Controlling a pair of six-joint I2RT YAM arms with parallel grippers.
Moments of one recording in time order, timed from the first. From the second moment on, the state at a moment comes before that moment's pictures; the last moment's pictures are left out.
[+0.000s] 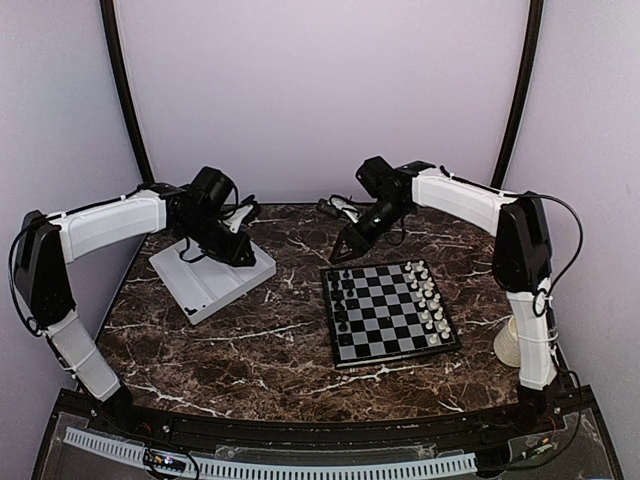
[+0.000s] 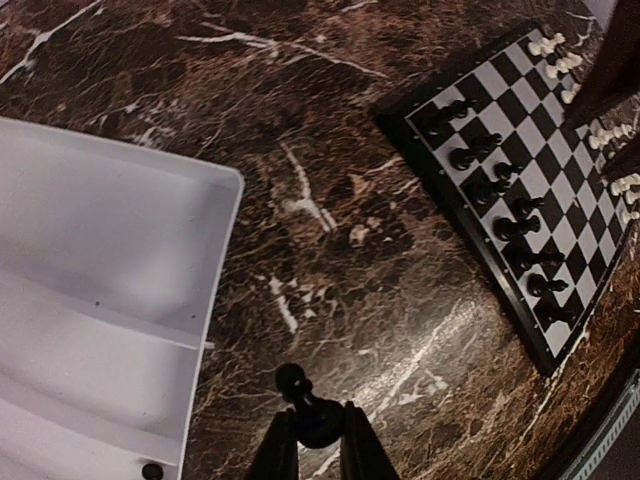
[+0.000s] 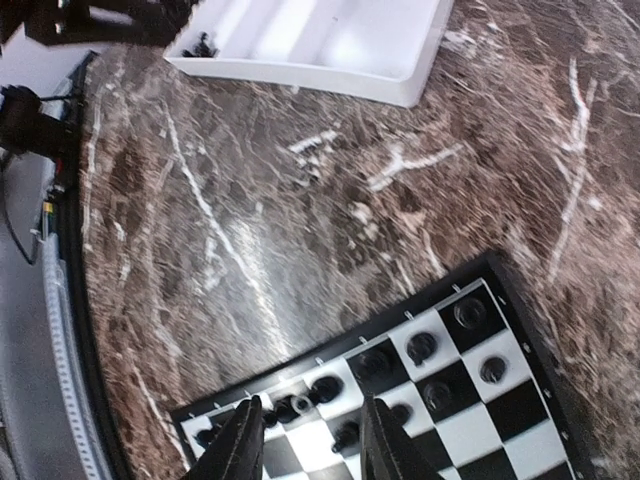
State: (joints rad) left arm -0.49 1.67 1.36 -0.76 0.19 -0.08; right arm 0.61 2.17 1.99 -1.02 -0.61 -0.37
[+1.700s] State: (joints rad) left arm -0.71 1.71 1.36 -0.55 0.32 0.06; right arm 0.61 2.31 1.76 -0.19 -1.46 0.52
